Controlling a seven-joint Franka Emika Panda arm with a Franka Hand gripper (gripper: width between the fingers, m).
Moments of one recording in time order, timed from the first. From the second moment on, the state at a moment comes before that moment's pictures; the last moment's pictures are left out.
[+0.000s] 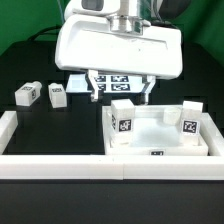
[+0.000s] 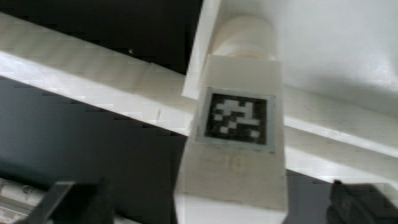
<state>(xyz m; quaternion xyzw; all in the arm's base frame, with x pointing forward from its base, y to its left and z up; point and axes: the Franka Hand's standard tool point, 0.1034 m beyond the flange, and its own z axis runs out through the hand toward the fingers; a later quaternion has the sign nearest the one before) 0.643 -0.024 0.096 0.95 0.13 0.26 0.07</state>
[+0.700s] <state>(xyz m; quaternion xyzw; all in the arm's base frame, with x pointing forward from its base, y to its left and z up) 0.645 -0.022 0.122 0.96 0.14 0.24 0.06</state>
